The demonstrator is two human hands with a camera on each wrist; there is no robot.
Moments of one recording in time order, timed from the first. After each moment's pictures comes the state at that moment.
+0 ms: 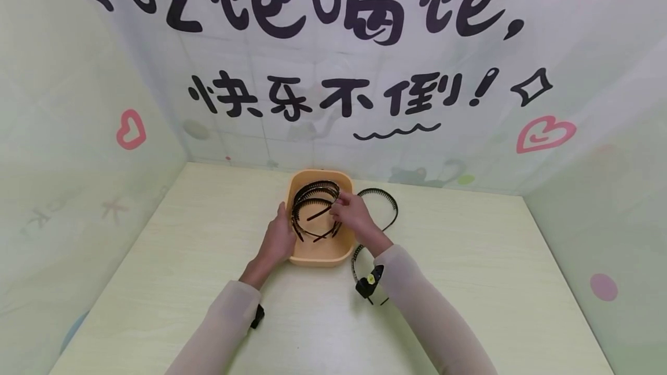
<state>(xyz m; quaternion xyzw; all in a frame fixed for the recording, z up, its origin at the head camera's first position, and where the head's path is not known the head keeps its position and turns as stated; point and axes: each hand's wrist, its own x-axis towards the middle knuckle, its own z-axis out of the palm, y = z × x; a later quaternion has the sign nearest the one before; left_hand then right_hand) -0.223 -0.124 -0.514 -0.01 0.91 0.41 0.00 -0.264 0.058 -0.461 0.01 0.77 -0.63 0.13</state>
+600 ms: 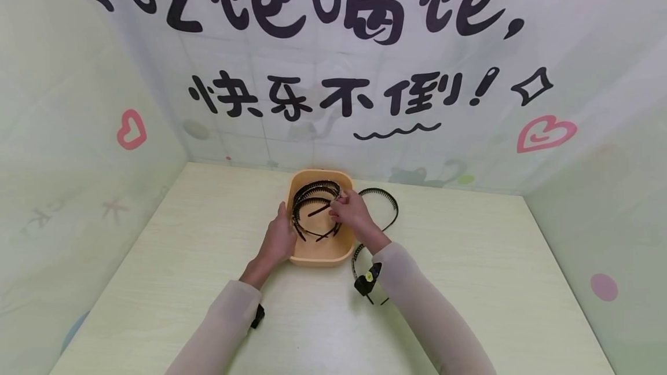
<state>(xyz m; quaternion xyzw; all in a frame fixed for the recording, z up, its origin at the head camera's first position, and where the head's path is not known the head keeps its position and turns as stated) -0.223 -0.124 -0.515 0.00 0.91 0.42 0.00 -0.268 0.056 -0.462 0.03 0.76 -0.63 0.14</state>
